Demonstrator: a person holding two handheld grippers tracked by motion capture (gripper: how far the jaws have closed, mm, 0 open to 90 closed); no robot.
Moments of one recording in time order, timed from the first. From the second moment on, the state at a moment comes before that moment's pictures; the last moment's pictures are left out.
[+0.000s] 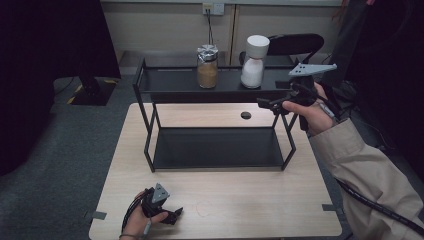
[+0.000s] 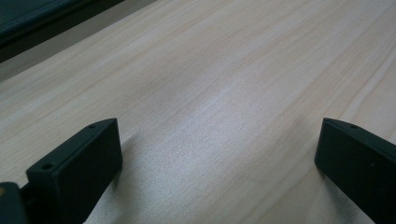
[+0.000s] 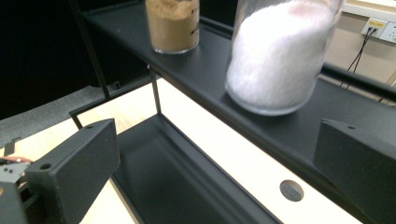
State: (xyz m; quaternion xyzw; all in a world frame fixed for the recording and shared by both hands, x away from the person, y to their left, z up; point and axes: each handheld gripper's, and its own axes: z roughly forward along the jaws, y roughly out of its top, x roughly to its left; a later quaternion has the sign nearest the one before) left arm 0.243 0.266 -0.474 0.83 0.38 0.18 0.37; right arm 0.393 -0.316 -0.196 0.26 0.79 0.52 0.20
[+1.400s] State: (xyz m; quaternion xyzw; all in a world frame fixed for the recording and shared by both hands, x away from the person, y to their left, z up) left arm 0.242 0.265 -0.474 0.83 0.38 0.18 0.37; right arm 0.333 -0.359 -0.342 0.25 0.80 0.52 0.16
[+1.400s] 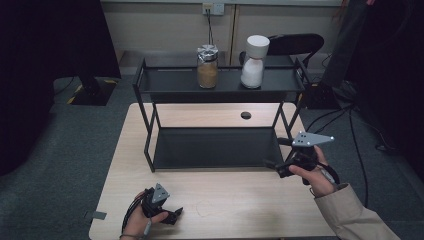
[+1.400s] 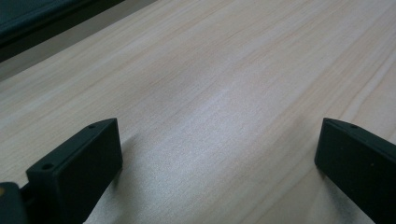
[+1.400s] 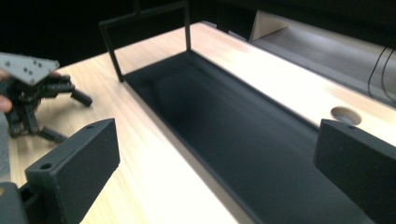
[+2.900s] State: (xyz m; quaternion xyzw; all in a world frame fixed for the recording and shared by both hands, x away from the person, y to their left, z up) left arm 0.242 0.265 -0.474 0.83 0.38 0.18 0.37; right arm 0.316 -0.376 -0.438 0.26 0.83 0.48 0.15
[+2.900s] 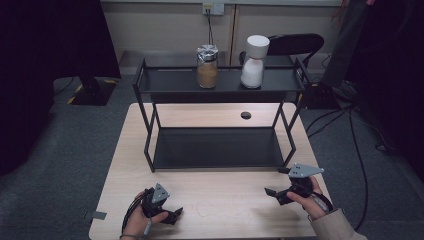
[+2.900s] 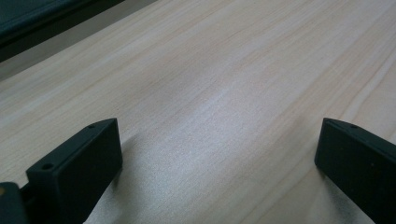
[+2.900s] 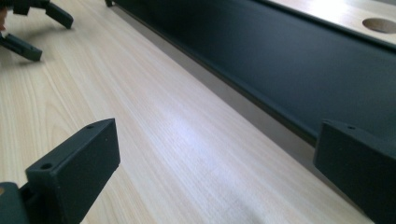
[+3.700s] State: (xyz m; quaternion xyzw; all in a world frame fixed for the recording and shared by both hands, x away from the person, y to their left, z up) left arm 0.242 0.265 -0.474 0.83 0.38 0.18 0.37; right arm 0.319 -0.378 -0.456 0.25 0.85 0.44 0.14
